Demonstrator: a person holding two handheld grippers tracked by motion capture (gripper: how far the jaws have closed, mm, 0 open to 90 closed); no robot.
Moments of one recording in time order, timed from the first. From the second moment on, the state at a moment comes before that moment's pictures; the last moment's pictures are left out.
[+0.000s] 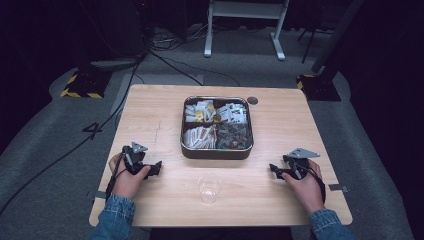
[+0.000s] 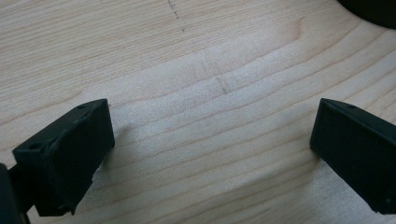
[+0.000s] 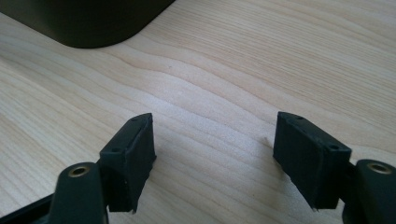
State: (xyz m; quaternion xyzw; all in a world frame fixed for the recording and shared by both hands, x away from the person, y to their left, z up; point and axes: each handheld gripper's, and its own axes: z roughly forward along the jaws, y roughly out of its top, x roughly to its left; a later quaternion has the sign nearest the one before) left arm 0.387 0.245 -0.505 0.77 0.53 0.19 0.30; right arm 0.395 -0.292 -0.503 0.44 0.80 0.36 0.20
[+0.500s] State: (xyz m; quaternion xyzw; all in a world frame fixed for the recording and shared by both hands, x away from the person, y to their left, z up) left arm 0.388 0.246 -0.505 0.77 0.52 0.19 0.30; right arm 0.399 -0.278 -0.480 0.45 0.79 0.37 0.19
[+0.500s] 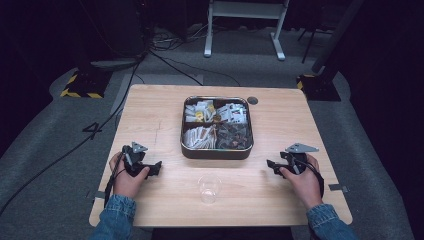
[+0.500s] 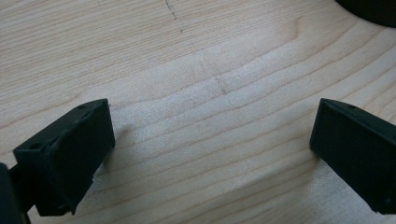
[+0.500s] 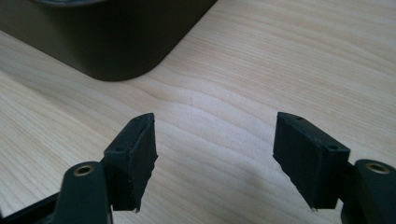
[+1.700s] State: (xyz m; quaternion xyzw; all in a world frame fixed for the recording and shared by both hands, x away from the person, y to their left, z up) left arm 0.389 0.245 -0.506 0.77 0.52 0.19 0.30; right arm 0.450 -0.187 -0.395 0.45 0.78 0.40 0.17
